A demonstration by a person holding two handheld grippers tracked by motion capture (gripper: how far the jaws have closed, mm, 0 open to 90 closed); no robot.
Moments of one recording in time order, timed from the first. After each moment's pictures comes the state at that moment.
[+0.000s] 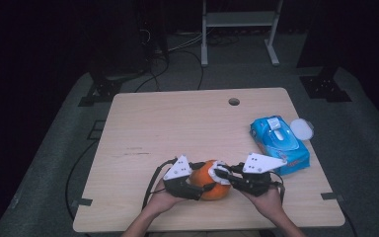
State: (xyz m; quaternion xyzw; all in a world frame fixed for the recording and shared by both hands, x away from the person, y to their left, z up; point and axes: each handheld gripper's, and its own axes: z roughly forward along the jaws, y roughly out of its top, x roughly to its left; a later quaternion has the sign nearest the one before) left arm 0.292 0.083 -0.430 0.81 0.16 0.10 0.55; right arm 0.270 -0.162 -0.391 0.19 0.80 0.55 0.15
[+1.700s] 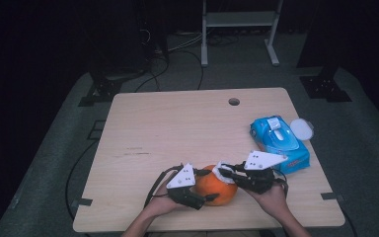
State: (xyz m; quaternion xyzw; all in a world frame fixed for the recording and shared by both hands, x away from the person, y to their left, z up) left arm 0.285 0.078 -0.436 0.83 0.09 0.09 0.55; right arm 0.280 -0.176 -0.391 0.22 0.81 0.52 0.14
